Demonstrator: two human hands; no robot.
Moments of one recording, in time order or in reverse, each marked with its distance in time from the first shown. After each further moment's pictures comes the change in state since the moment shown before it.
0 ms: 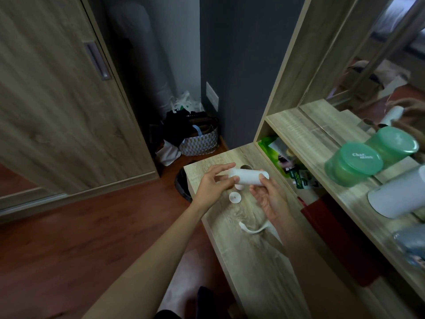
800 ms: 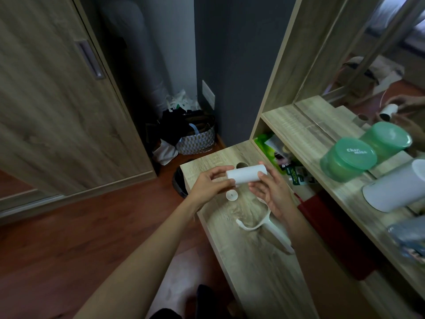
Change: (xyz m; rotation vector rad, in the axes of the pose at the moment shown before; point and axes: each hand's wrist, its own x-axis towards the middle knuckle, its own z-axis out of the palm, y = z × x) left_hand 0.001 0.001 -0.004 -0.149 -0.119 -0.210; right_hand -0.004 -0.019 -0.009 -0.223 -0.057 -0.038
